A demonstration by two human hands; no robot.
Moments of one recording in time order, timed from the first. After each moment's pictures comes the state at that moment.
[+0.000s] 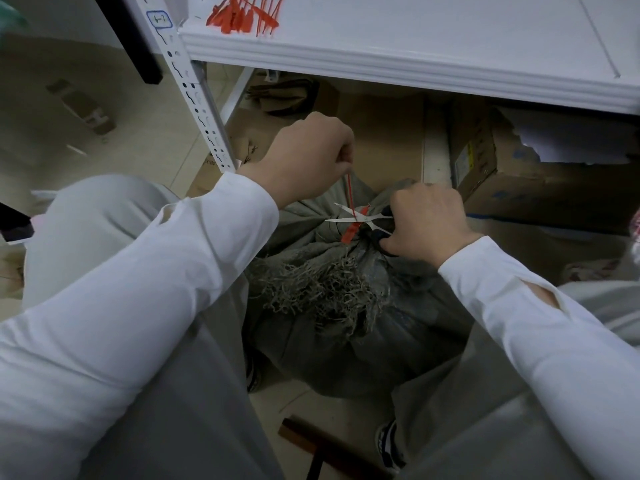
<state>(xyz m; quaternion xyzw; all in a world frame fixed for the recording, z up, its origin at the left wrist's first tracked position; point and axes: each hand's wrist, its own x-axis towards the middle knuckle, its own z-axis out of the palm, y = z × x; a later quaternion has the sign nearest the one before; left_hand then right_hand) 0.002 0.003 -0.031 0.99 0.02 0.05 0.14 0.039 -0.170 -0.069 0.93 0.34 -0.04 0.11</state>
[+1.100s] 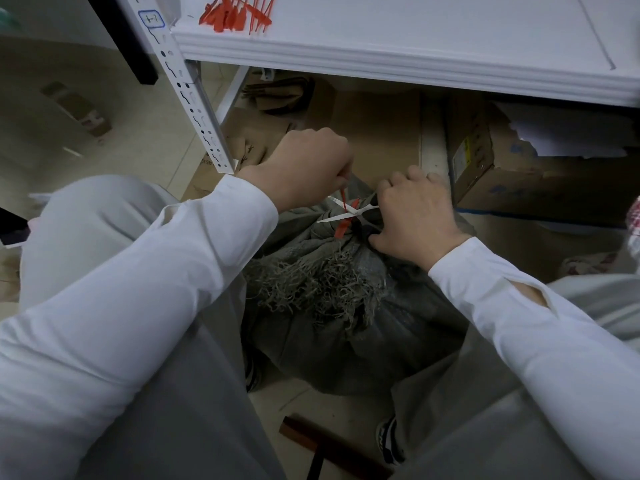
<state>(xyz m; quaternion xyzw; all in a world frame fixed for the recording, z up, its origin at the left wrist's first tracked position) 0.004 -0.005 -0.036 1.00 -0.03 -0.02 0.00 0.033 -0.166 -0.075 0.92 0.37 0.03 0.11</state>
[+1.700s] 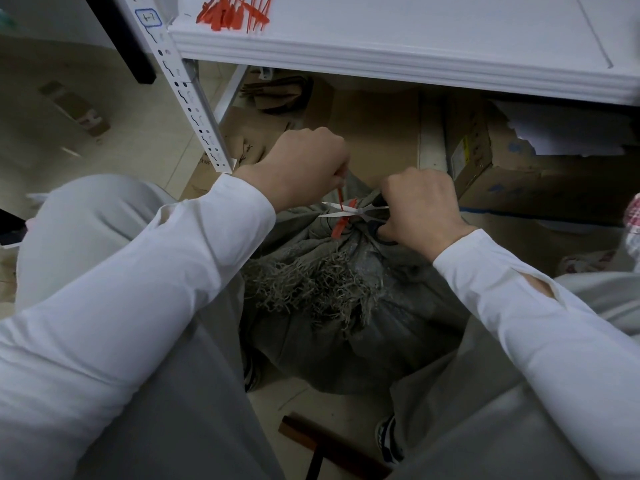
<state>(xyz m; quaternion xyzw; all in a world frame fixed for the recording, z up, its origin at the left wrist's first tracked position) 0.004 -0.004 -0.036 1.00 -0.04 -0.03 -0.01 0.037 -0.165 -0.059 0.93 0.36 0.00 0.11</state>
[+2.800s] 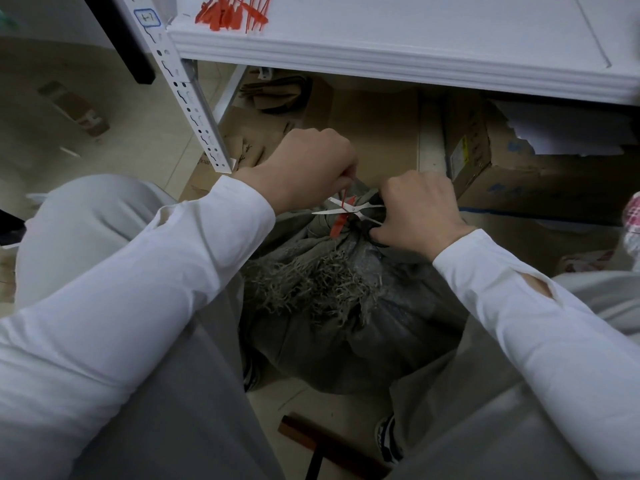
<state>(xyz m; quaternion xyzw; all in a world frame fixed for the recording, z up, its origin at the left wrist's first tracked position) 0.005 -0.006 -0.038 1.00 -0.08 0.00 -0.01 0.040 -0.170 -0.066 0.93 0.37 -0.01 0.08</state>
